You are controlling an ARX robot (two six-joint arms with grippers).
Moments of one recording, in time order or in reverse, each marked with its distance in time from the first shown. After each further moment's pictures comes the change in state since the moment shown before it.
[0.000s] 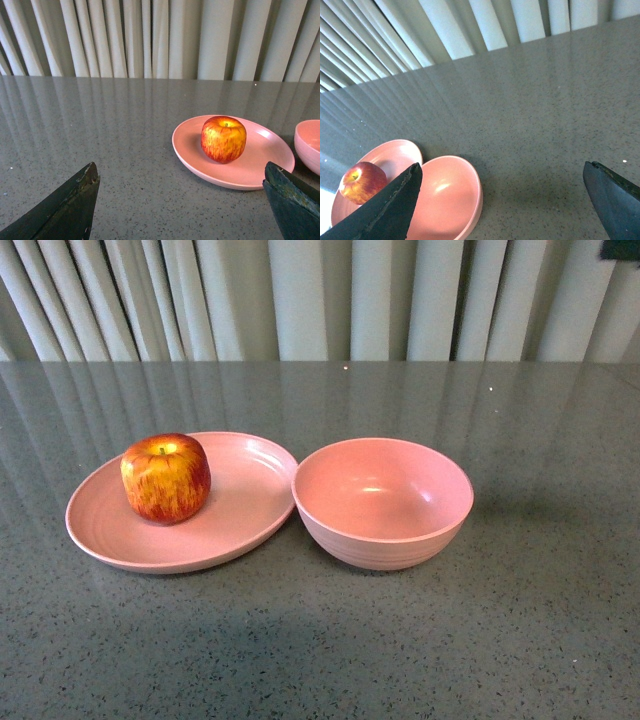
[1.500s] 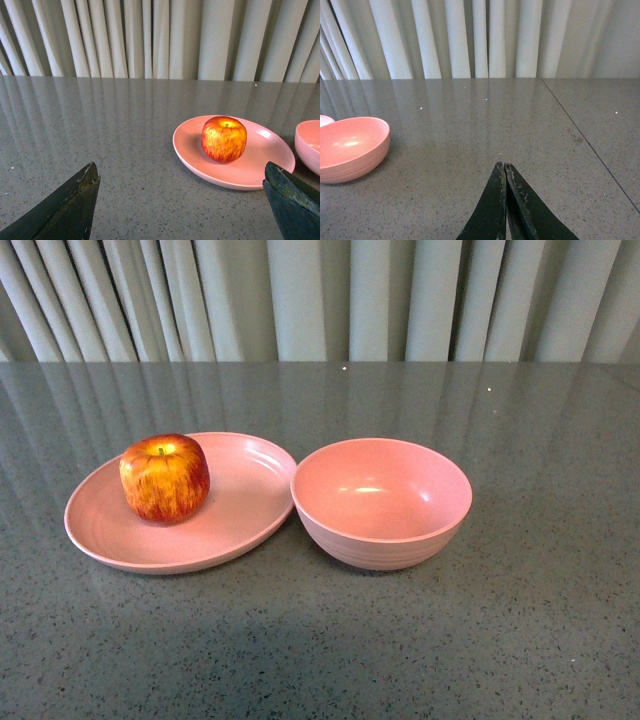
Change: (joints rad) left arm 0.000 0.000 0.000 0.000 0.000 0.000; right arm -0.194 -1.170 -0.710 -0.164 0.090 -0.330
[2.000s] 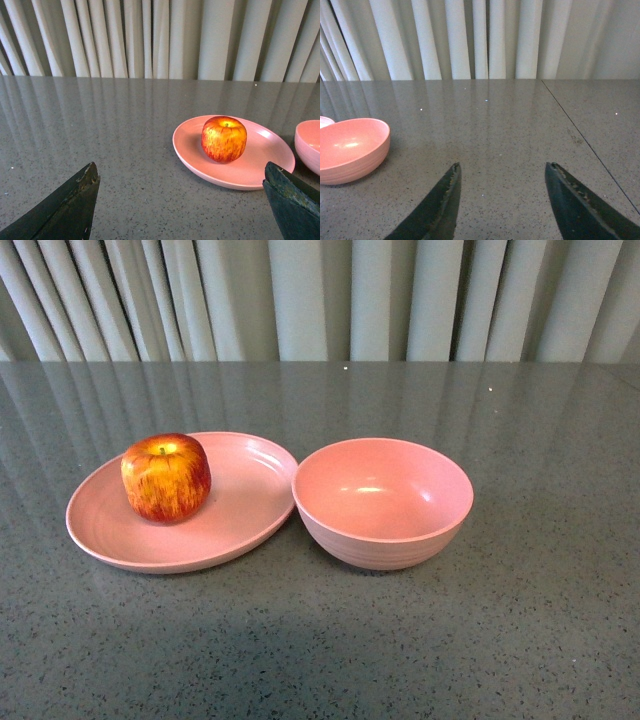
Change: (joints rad) left arm 0.000 0.000 0.000 0.000 0.000 0.000; right arm 0.000 0.000 0.000 0.003 0.000 0.000
